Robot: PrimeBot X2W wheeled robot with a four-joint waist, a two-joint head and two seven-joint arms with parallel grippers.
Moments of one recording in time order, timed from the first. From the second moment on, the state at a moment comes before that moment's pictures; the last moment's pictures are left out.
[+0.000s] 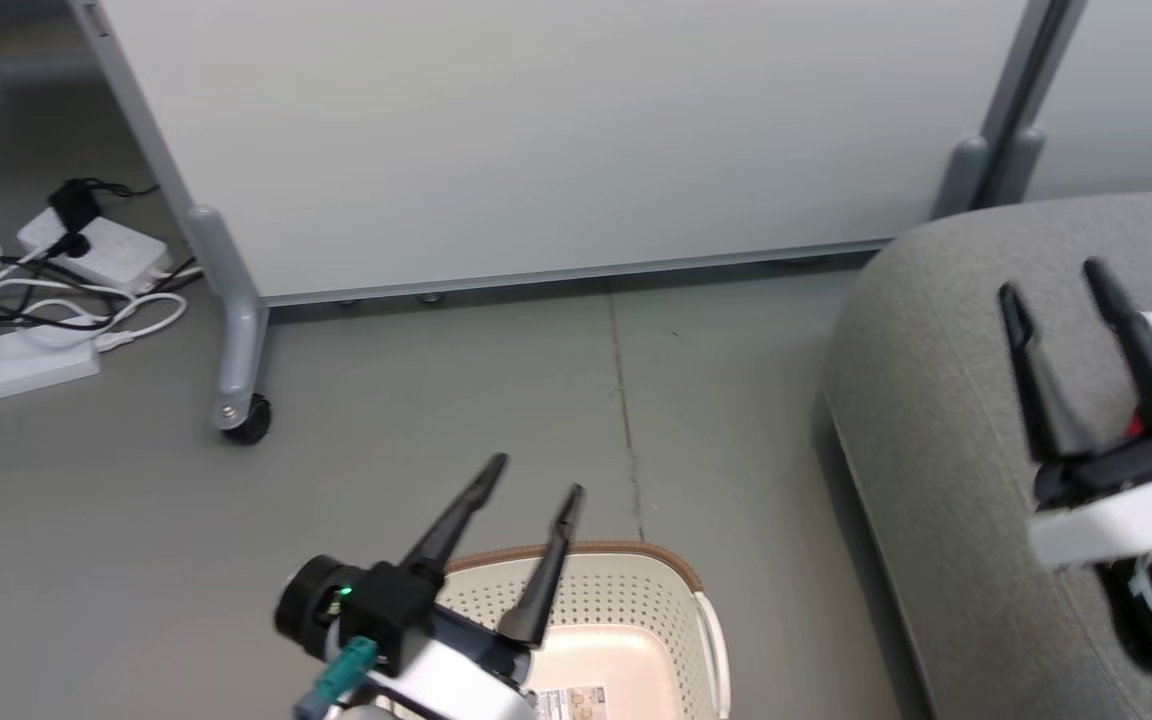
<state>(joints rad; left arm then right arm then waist) -0.11 0.05 -0.44 0.16 -0.21 -0.09 -0.26 -0.30 -0.40 0.22 0.12 0.49 0.13 -0.26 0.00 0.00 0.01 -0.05</state>
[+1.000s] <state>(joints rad) 0.04 0.05 -0.27 0.15 -0.20 0.09 -0.26 0.08 -0.05 0.03 0.13 0.26 0.13 -0.26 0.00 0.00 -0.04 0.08</state>
